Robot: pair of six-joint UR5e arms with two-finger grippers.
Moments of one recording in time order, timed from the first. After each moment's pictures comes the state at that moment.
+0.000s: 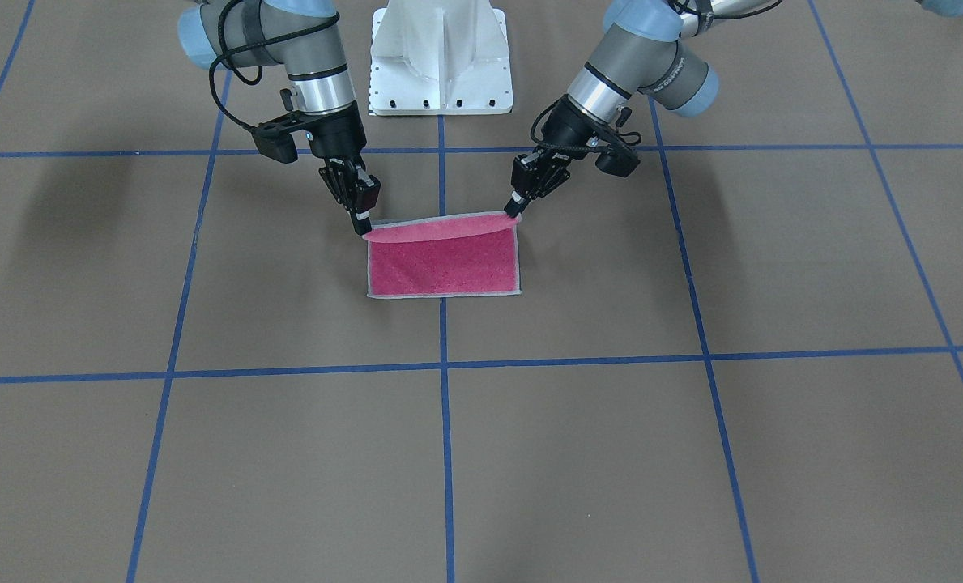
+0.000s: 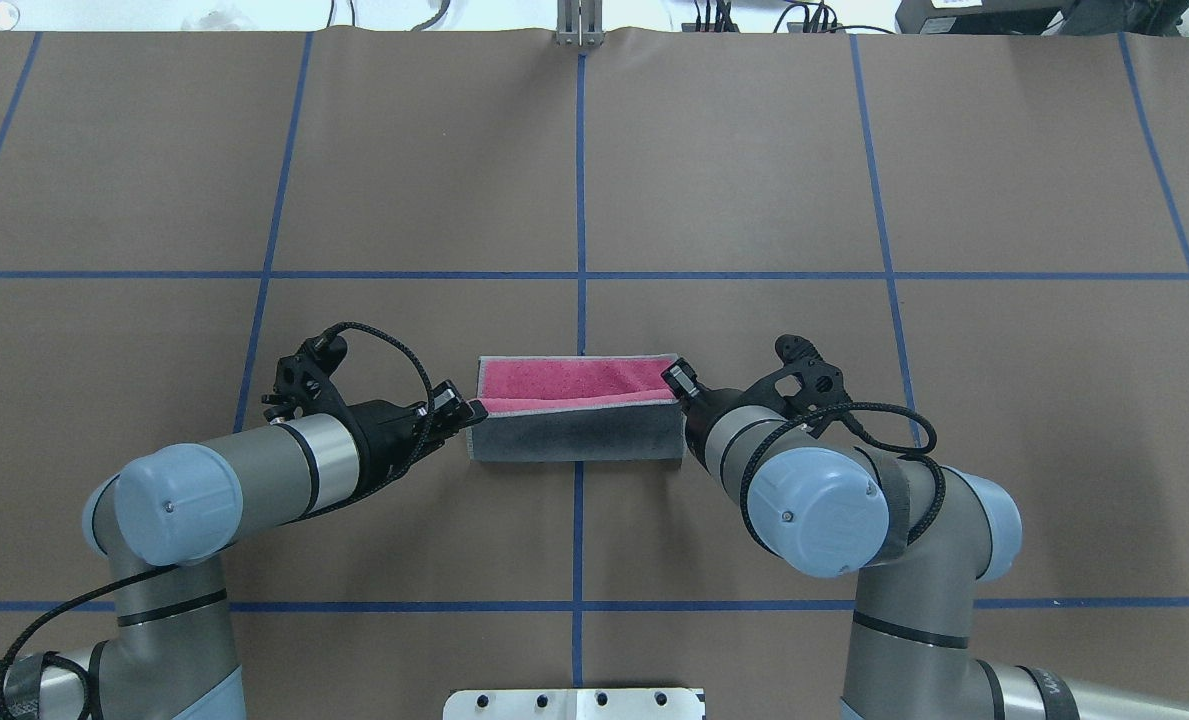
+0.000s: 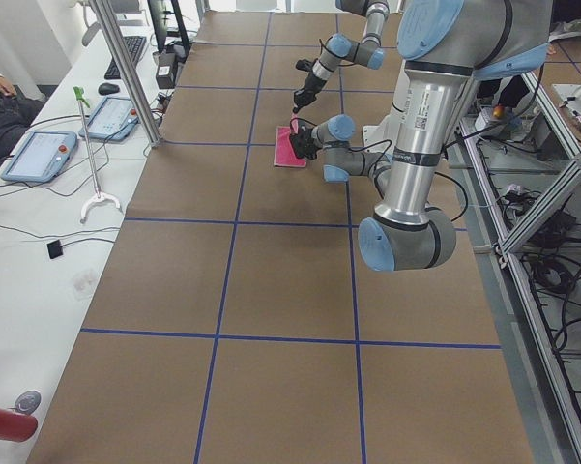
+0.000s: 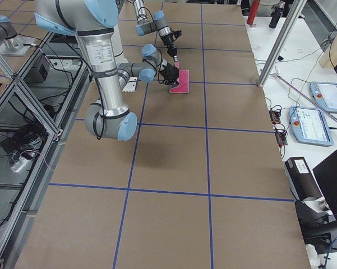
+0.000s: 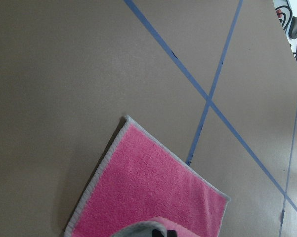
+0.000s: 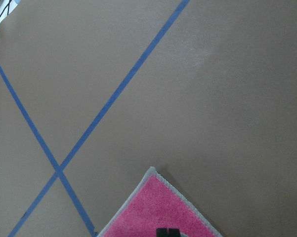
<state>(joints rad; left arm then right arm) -0.34 -1.87 -1.76 -2.53 -1.45 -1.94 0.30 -1.19 1.89 -1.26 1.25 2.21</state>
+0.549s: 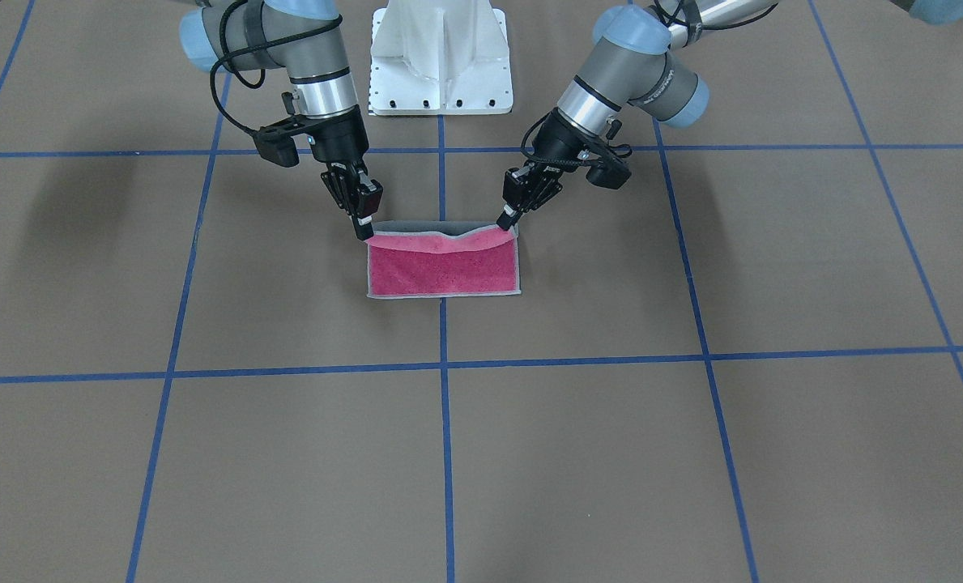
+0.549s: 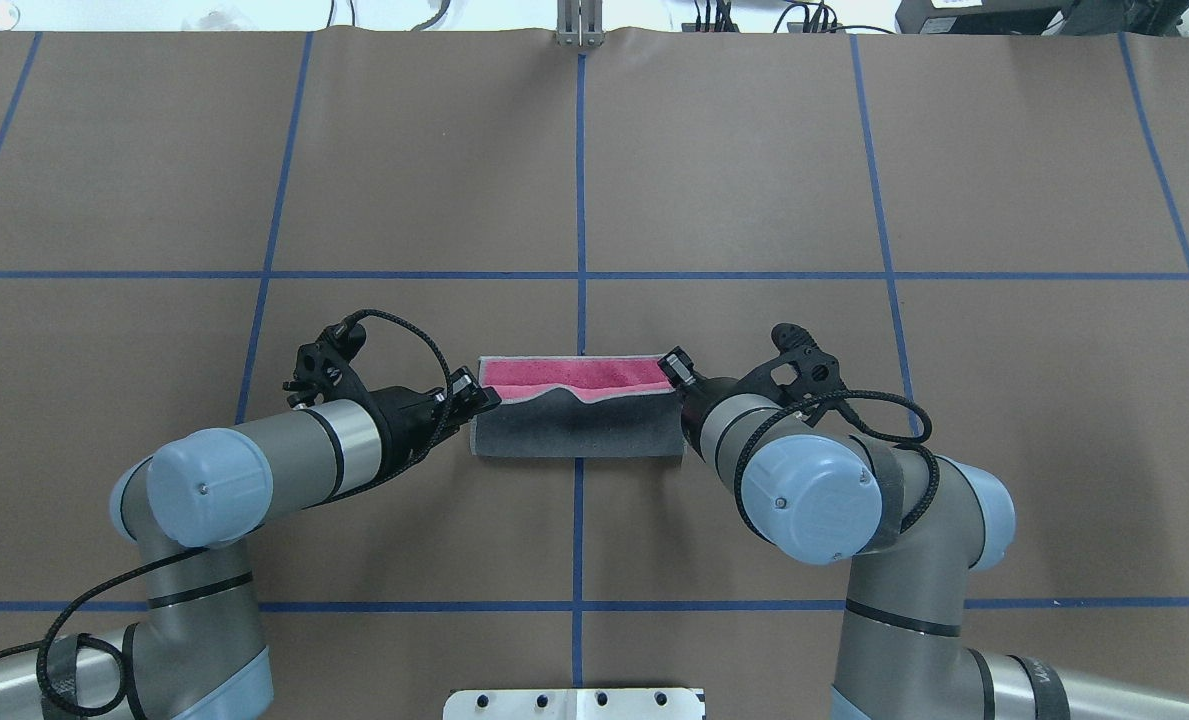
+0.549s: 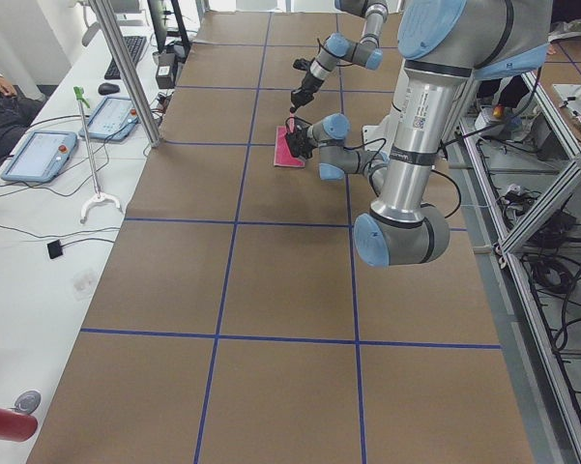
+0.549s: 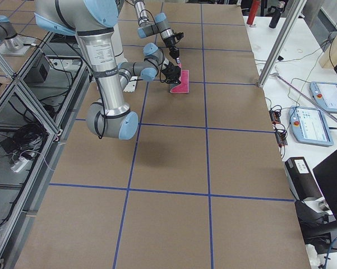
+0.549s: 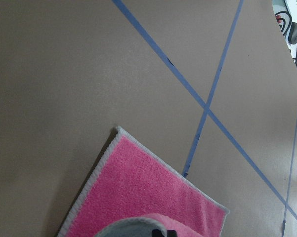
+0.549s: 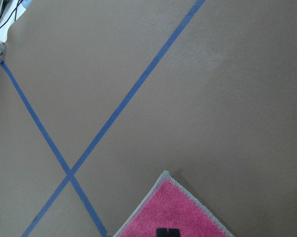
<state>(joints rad) -0.36 -1.92 -1.70 -2.53 -1.45 -1.94 0.31 -1.17 1.87 -1.26 1.25 2.21</state>
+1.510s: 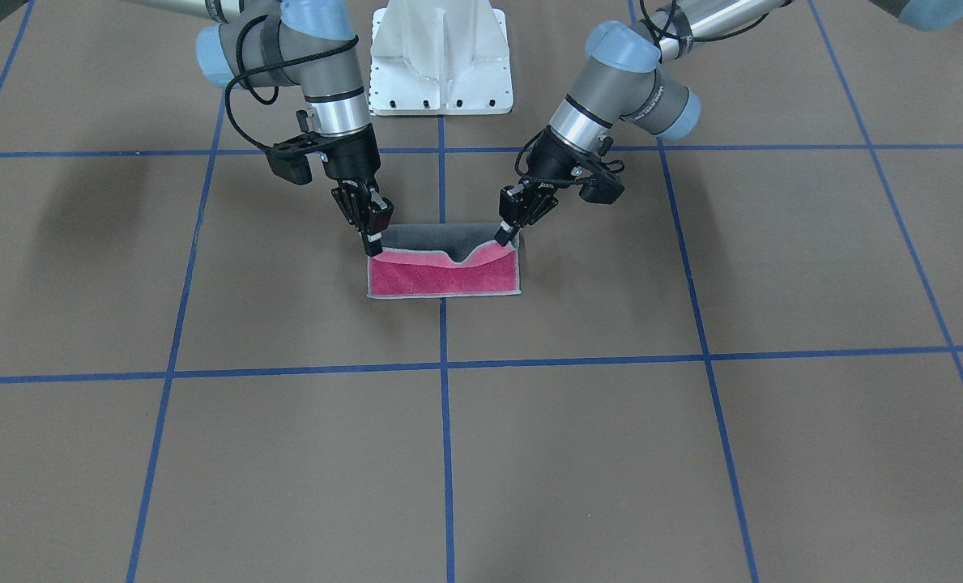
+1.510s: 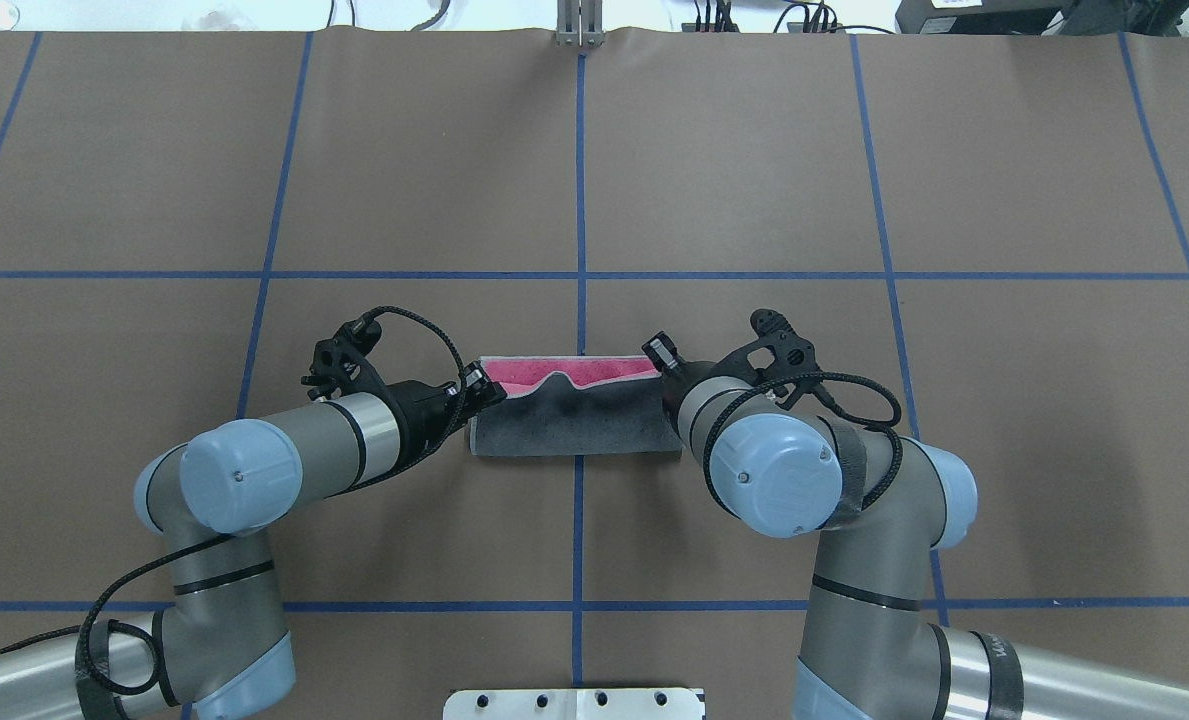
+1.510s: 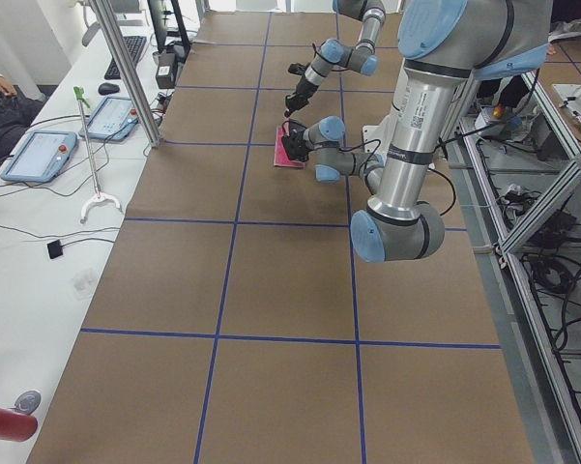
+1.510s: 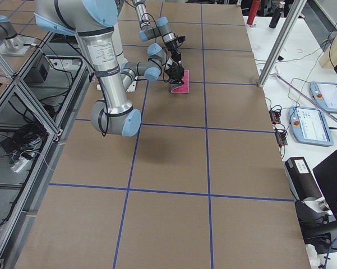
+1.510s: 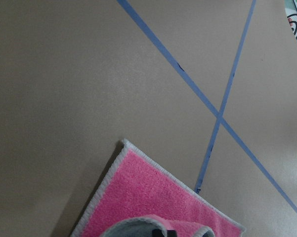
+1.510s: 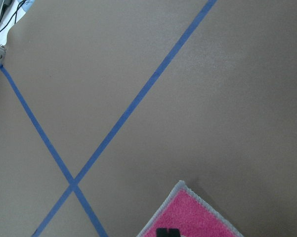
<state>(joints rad) -0.37 -1.96 -1.63 -2.53 -1.45 -1.94 0.33 -1.12 1.79 -1.25 1.25 2.21</state>
